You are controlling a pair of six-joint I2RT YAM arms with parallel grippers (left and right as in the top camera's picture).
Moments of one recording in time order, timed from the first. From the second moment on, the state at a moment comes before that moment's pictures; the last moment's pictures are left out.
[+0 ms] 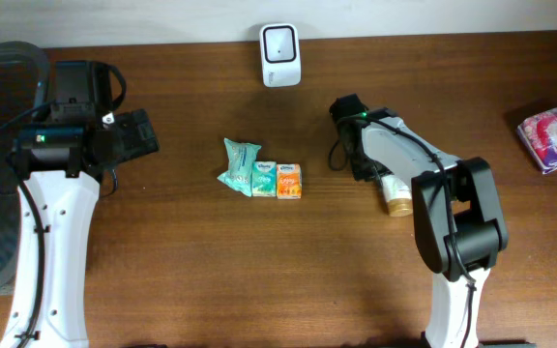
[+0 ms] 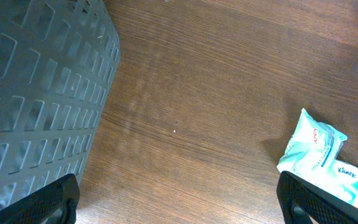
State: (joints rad) left arm 0.01 1.50 1.60 -1.14 -0.22 -0.27; right arm 0.29 2.13 1.48 -0.91 0.51 0.18
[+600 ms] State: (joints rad) left arm 0.01 1.50 1.60 -1.14 -0.22 -0.27; right arm -0.11 2.15 1.58 -1.12 -0.54 -0.06
